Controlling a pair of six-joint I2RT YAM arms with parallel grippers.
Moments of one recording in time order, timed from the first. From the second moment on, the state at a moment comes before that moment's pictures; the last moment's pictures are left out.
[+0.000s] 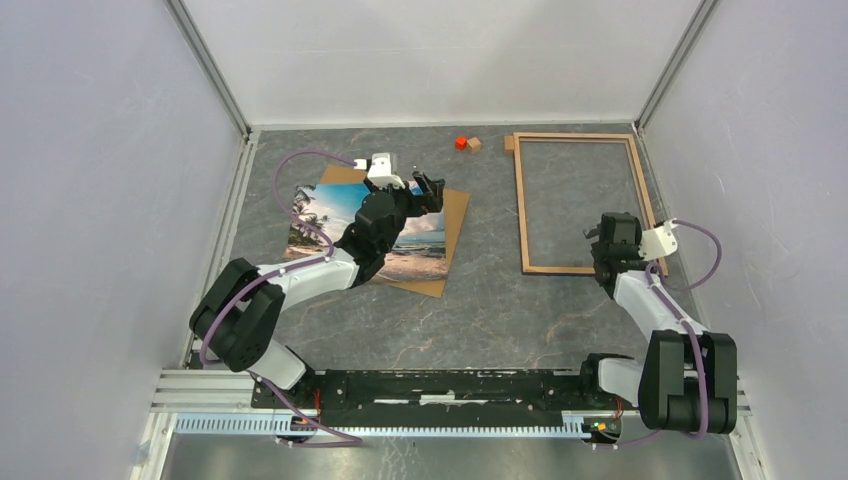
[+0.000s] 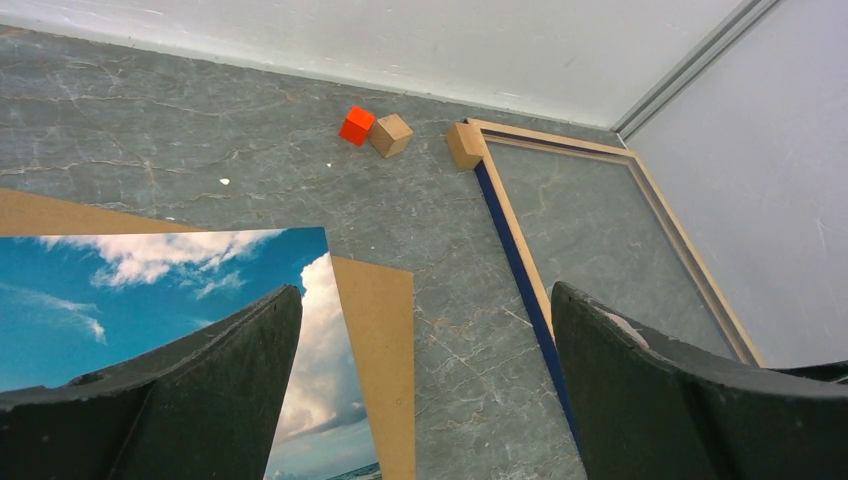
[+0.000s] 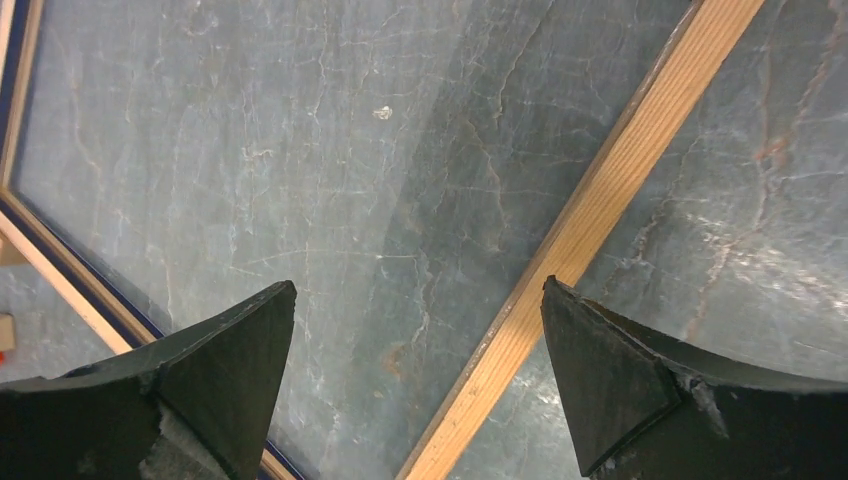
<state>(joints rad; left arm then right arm) -0.68 1.53 0.80 0.69 -0.34 -0.46 -0.07 1.19 0.50 -0.07 0.49 1.04</state>
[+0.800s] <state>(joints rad) -0.72 1.63 0.89 0.47 -0.10 -0.60 0.01 1.43 0.74 0.05 0.03 0.15</state>
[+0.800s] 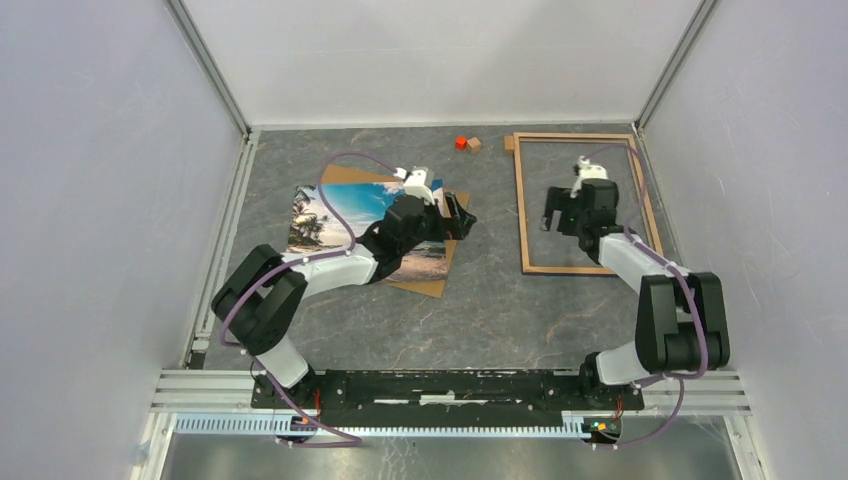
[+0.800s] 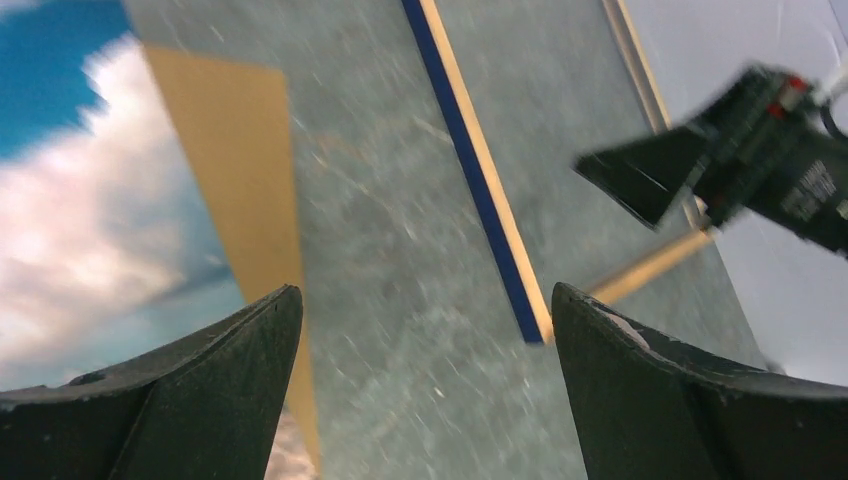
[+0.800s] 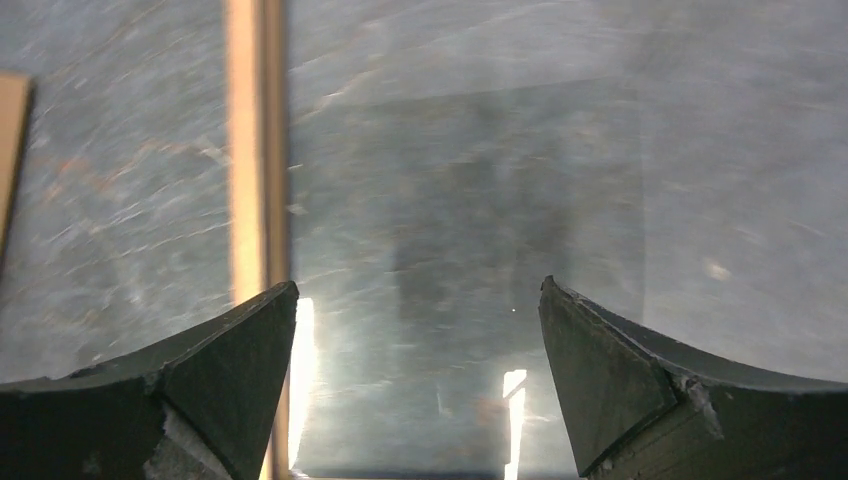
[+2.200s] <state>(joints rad) -0.77 1.56 0.77 0.39 -0.05 -0.75 0.38 1.74 0.96 -0.10 0.32 0.18</state>
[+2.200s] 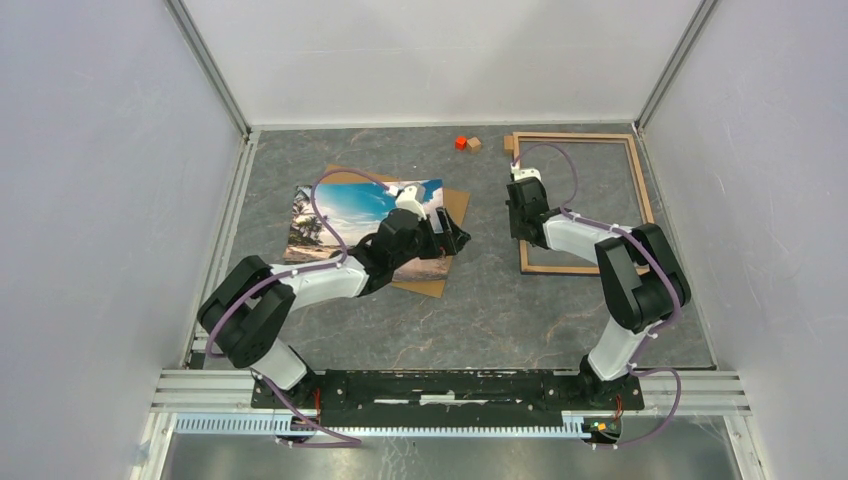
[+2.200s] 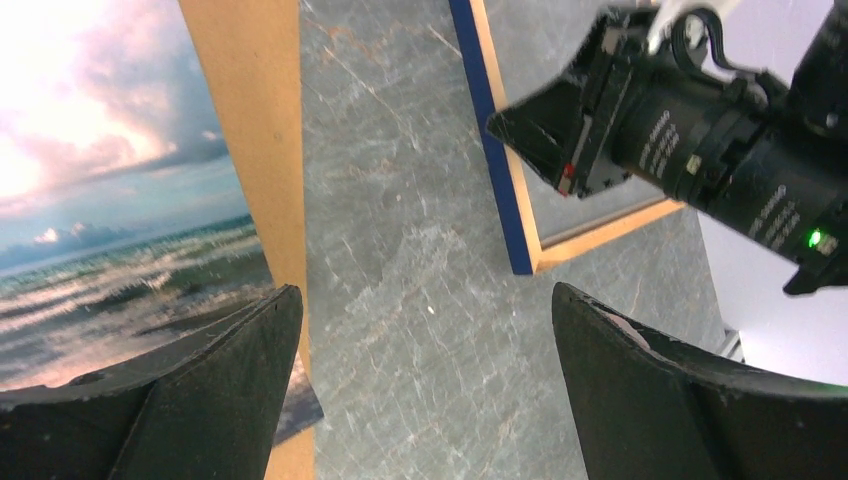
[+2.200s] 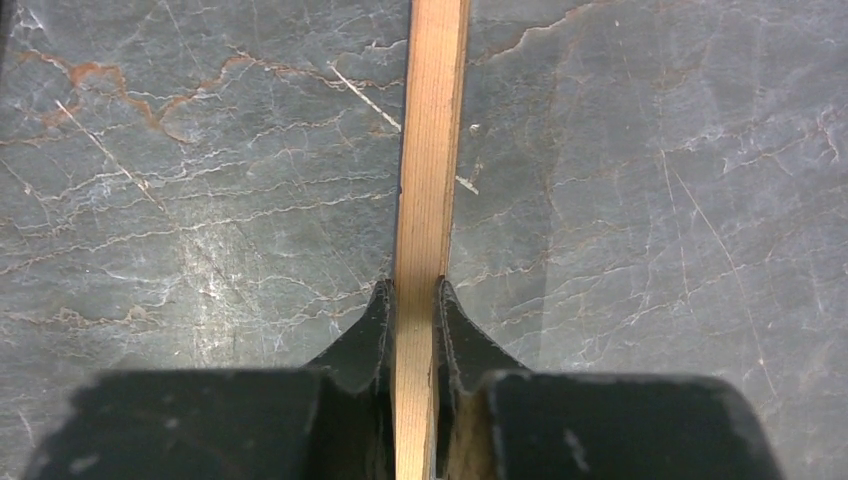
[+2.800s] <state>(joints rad) -0.65 2.07 1.09 0.57 0.32 -0.90 0.48 1.56 0.84 -0.15 0.34 0.39</state>
